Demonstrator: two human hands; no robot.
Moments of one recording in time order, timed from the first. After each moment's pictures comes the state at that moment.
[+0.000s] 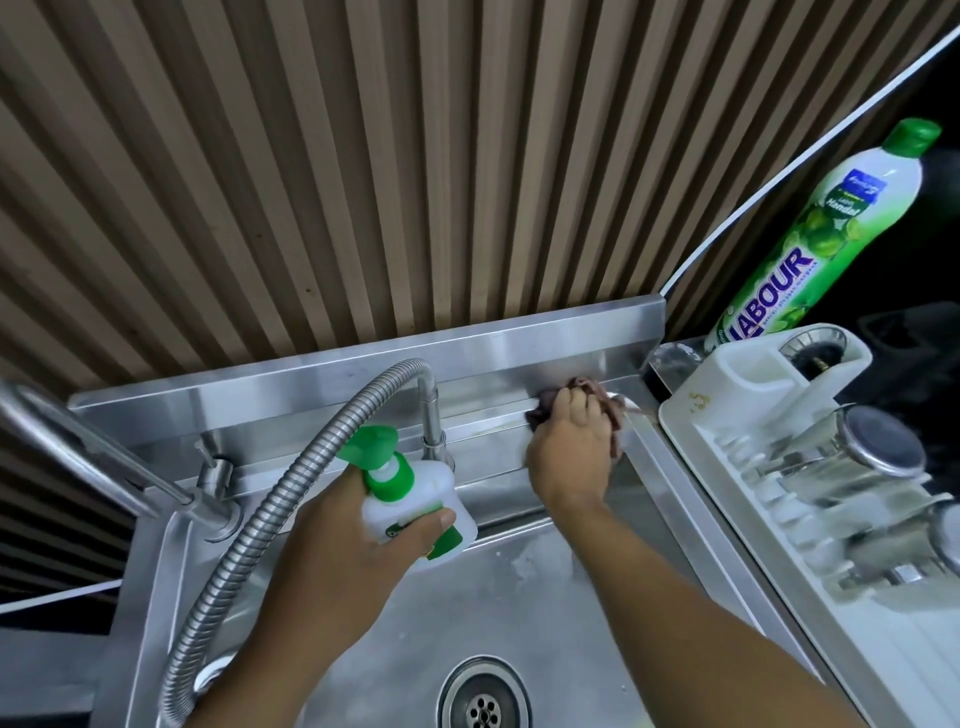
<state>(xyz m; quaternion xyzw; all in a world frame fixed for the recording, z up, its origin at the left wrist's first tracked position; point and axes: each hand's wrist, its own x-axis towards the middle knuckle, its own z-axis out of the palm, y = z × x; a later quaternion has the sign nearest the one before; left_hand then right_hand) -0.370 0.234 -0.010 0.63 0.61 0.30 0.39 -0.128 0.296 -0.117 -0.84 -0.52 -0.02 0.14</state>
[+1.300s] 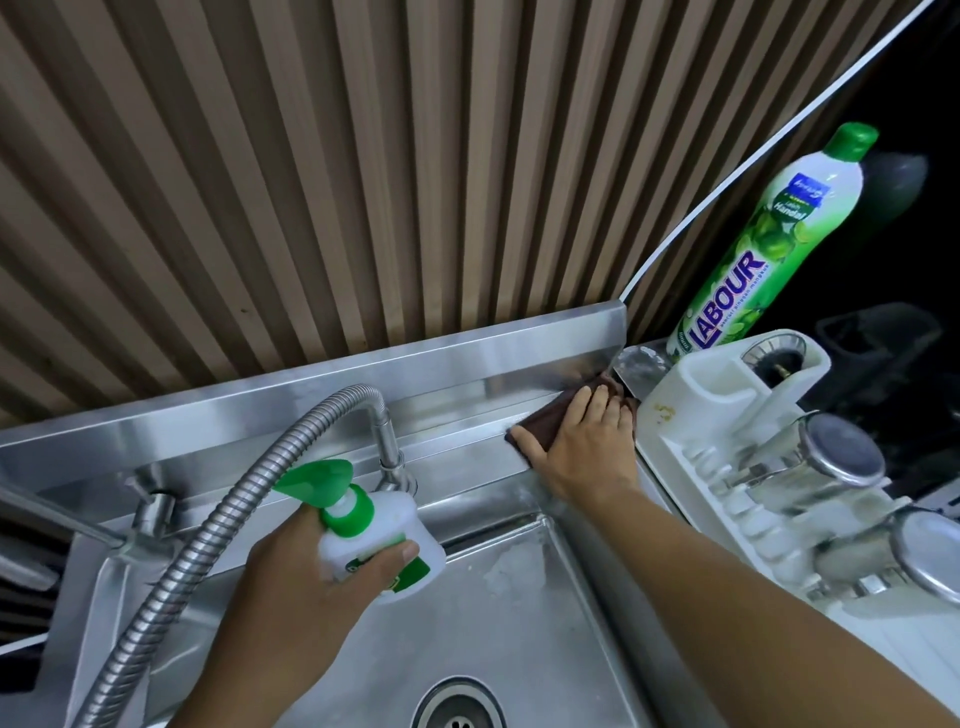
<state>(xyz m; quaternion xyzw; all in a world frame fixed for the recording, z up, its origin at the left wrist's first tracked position) -0.364 0.239 -0.026 0.62 0.59 0.31 0.42 -0.071 0.283 -0.092 -0.86 -0.50 0.02 -0.05</state>
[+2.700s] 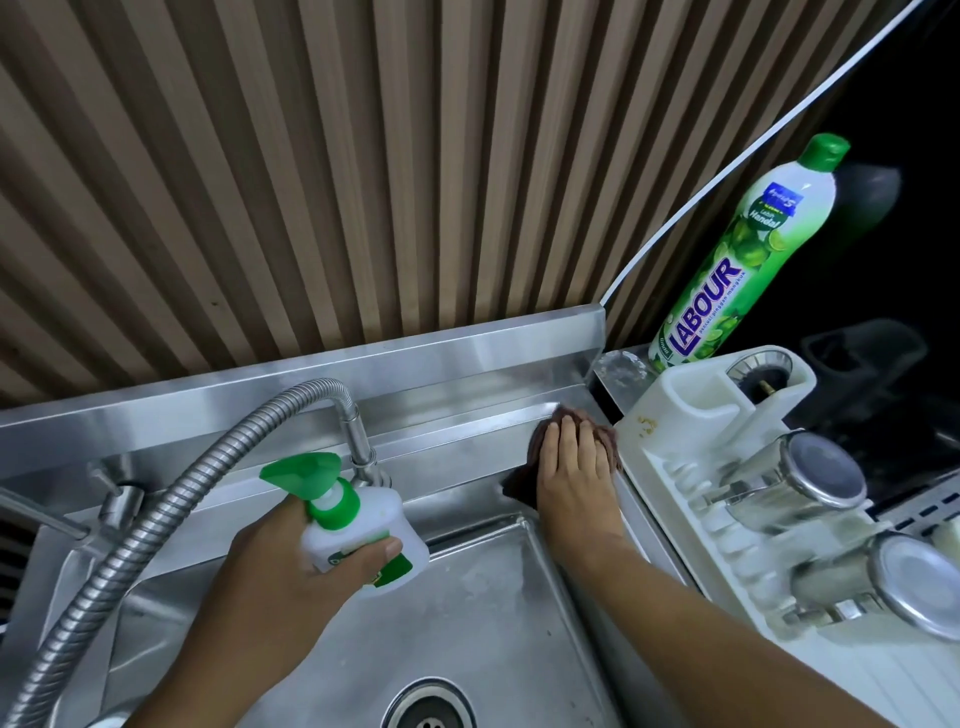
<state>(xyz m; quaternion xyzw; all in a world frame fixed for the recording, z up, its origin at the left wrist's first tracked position) -0.352 0.237 -0.027 0.63 0.59 0.29 0.41 -0.064 0.236 -0.119 -0.78 -0.61 -0.04 -0.09</state>
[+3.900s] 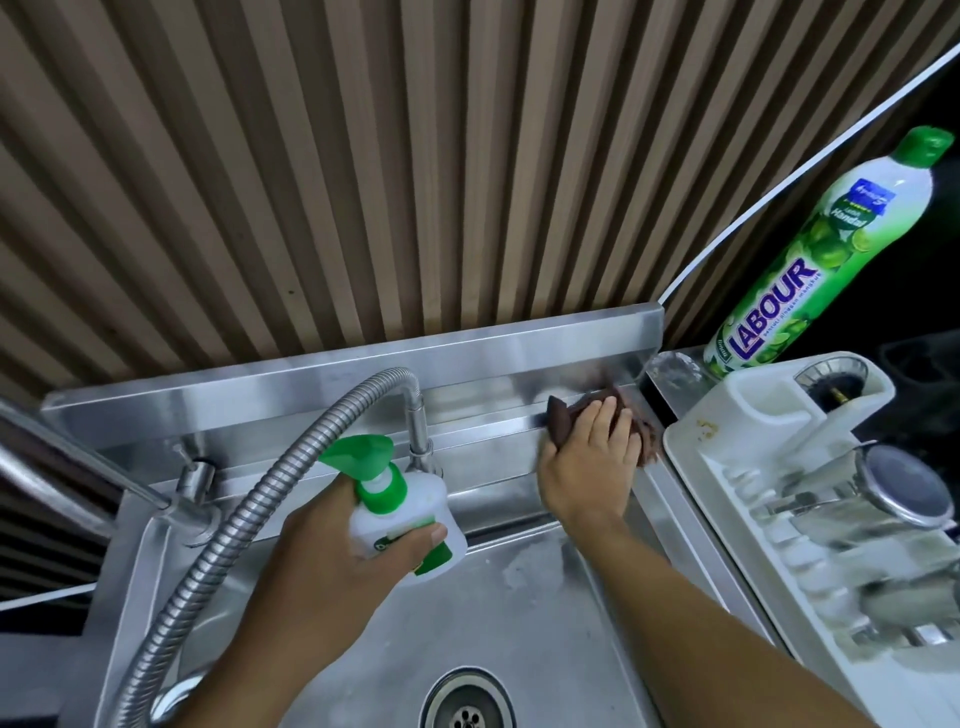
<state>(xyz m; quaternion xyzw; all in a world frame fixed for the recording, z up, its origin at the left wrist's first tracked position) -0.362 0.234 -0.015 0.63 0.58 0.30 0.41 -0.104 0.277 -0.119 -0.87 -0.47 0.04 0.13</state>
